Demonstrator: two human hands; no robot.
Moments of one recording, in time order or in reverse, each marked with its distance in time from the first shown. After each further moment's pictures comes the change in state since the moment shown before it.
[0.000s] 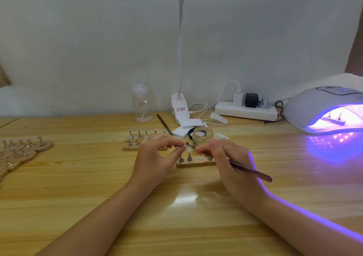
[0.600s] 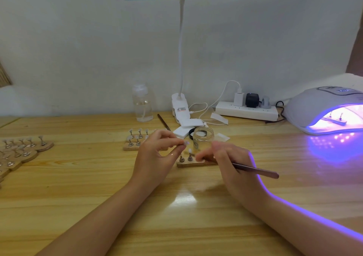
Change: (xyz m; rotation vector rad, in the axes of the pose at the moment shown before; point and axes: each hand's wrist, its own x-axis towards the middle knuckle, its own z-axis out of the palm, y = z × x) left_hand 0.001 -0.002 0.002 -0.038 0.020 0.016; right_hand 0.000 -0.001 0.000 0.050 -0.026 -0.012
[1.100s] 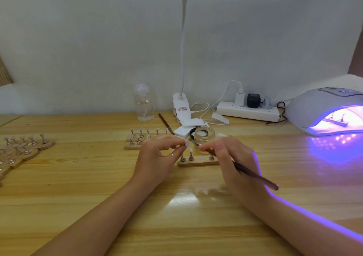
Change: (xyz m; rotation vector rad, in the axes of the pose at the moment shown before) left_hand 0.001 -0.005 -0.001 0.016 -0.031 0.051; right_hand 0.000 0.005 -0.001 -0.169 0.071 -0.115
